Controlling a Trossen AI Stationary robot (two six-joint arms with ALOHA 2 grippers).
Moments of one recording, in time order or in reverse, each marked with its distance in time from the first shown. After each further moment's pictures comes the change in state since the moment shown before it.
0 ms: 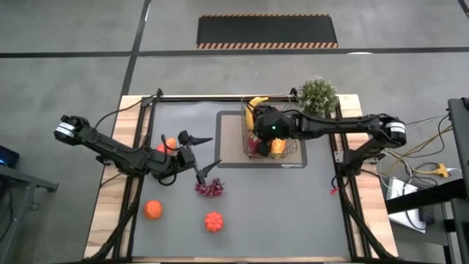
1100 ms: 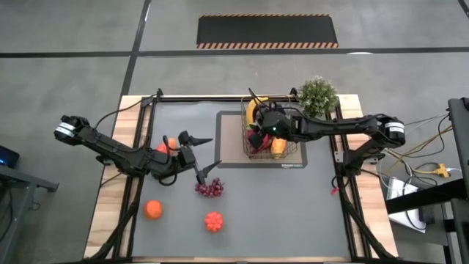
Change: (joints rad) left arm 0.000 0.000 0.000 -0.030 0.001 -0.027; right arm 0.012 -0.001 -0.044 0.177 0.239 0.260
